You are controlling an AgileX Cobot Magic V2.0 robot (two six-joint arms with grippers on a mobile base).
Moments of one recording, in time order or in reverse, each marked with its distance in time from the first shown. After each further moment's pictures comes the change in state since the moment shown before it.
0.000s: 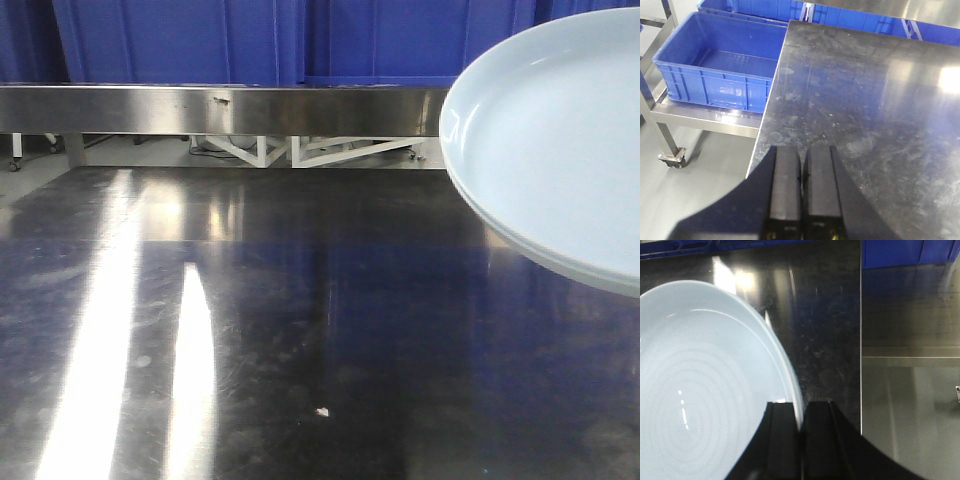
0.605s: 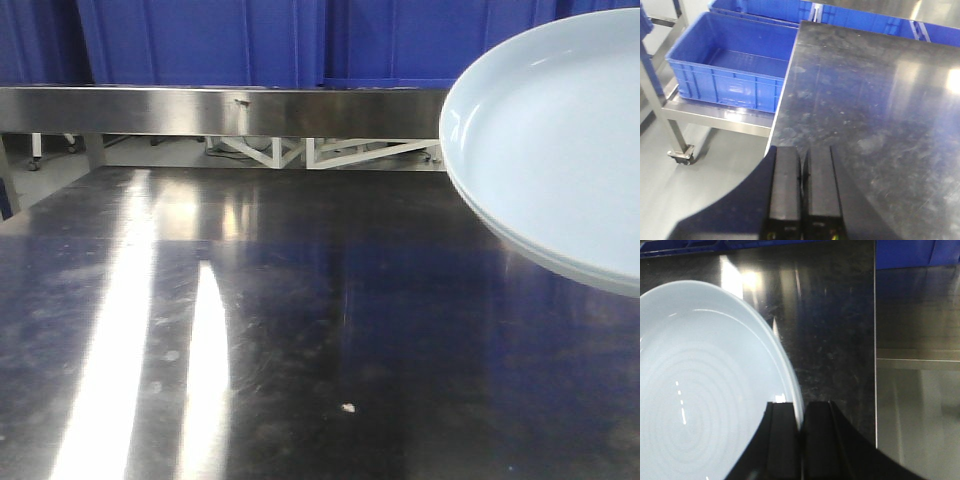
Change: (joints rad) left arm 0.000 0.000 0.000 0.000 0.000 -0.002; right arm 0.000 0.000 0.000 0.000 0.002 0.000
